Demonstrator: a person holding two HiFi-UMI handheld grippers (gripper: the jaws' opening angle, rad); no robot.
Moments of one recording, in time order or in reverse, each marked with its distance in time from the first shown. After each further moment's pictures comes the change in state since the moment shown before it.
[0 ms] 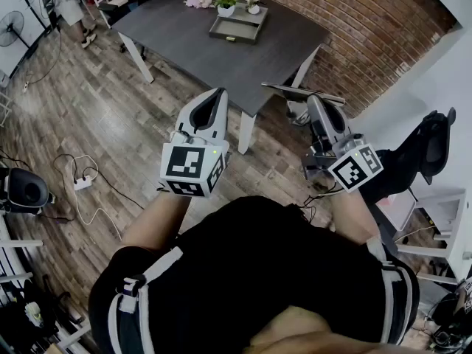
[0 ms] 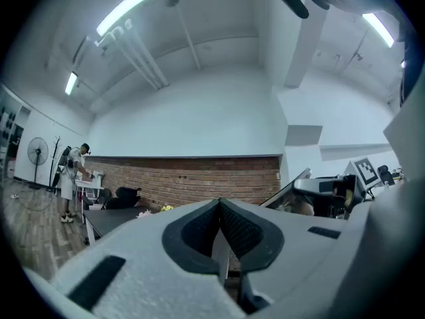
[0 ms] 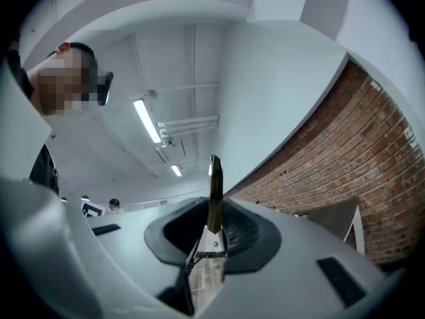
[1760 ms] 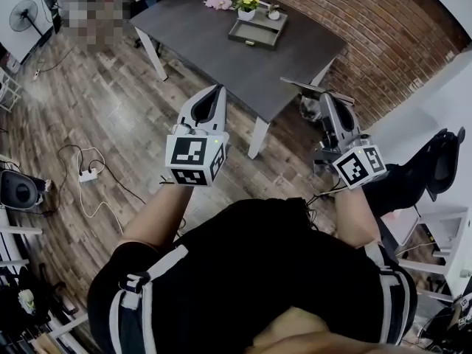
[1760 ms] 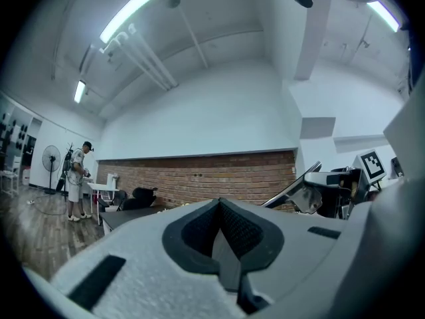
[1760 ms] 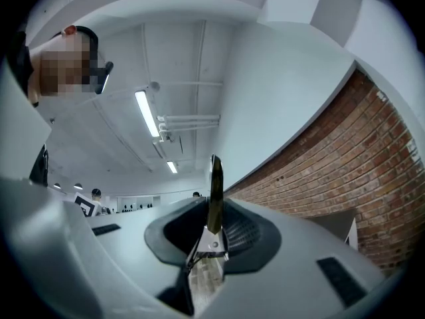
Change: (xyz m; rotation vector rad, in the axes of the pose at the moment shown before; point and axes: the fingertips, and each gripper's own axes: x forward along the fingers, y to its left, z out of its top) left arm -0.006 0.061 -0.016 0.012 0.023 0.106; right arm 0.031 -0.014 -0.014 -0.086 -0.004 -0.041
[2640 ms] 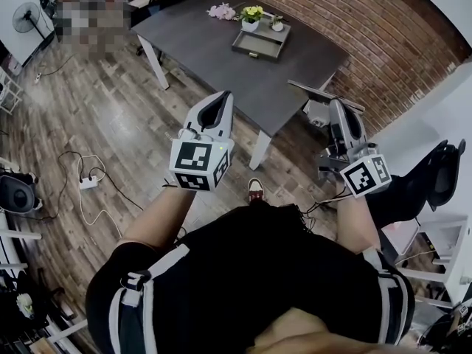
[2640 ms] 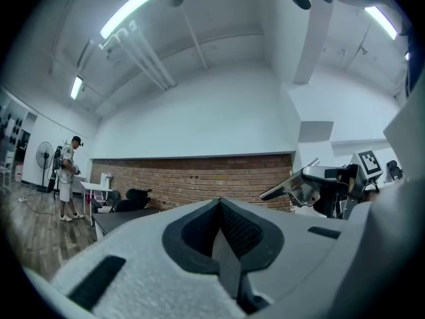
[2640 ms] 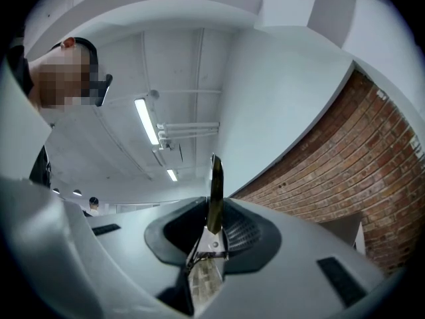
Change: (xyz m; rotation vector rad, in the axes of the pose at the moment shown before) left arm 0.023 0.010 0.006 -0.011 -0.020 -0.045; right arm 0.021 -0.006 0.021 0.020 -0.067 0.005
